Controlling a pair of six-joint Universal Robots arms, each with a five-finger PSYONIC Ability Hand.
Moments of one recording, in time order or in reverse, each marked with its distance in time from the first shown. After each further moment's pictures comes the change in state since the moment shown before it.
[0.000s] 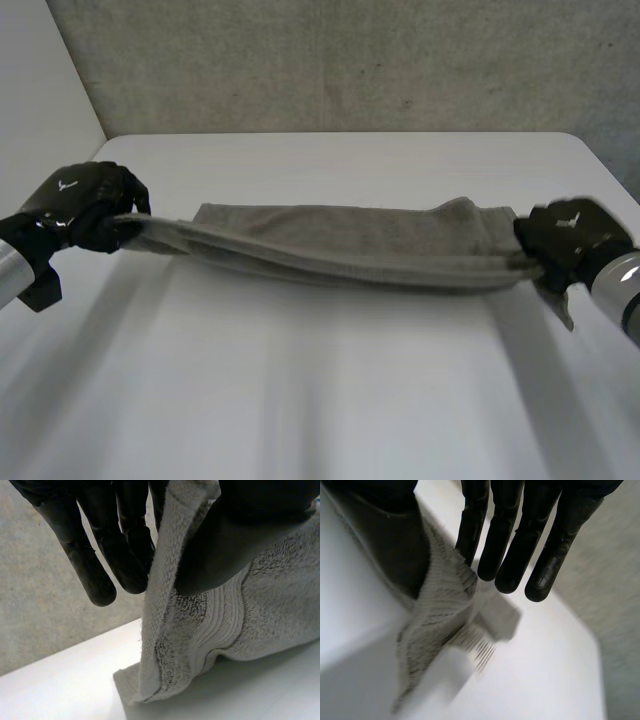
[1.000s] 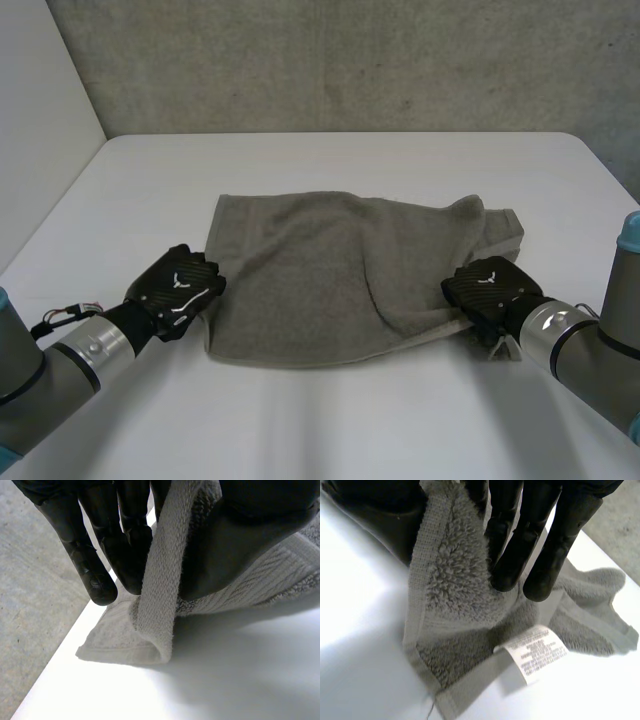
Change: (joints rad) left arm -0.182 -0.301 -0.183 0.330 0.009 0.733; right arm 0.121 0.199 0.019 -0.049 -0.087 -0.016; left_hand -0.003 -0.007 -0.020 0.000 -0.019; right_hand 0.249 0.228 0.244 0.239 0.248
